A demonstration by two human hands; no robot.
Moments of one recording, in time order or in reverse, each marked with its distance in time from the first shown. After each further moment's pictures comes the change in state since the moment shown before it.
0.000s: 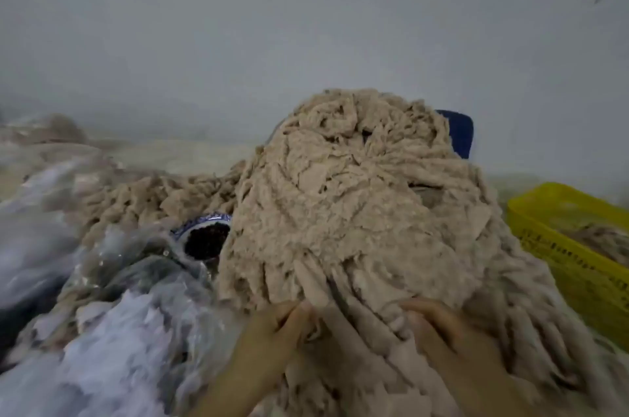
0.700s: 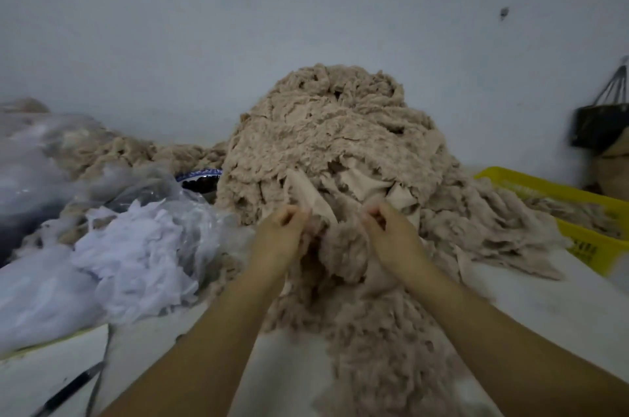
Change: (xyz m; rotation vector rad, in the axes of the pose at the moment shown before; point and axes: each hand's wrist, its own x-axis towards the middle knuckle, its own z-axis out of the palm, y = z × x) left_hand -0.055 -0.084 0.040 -0.350 0.130 0.161; right_hand -0.060 0.040 0.149 -0.113 0.362 -0.225
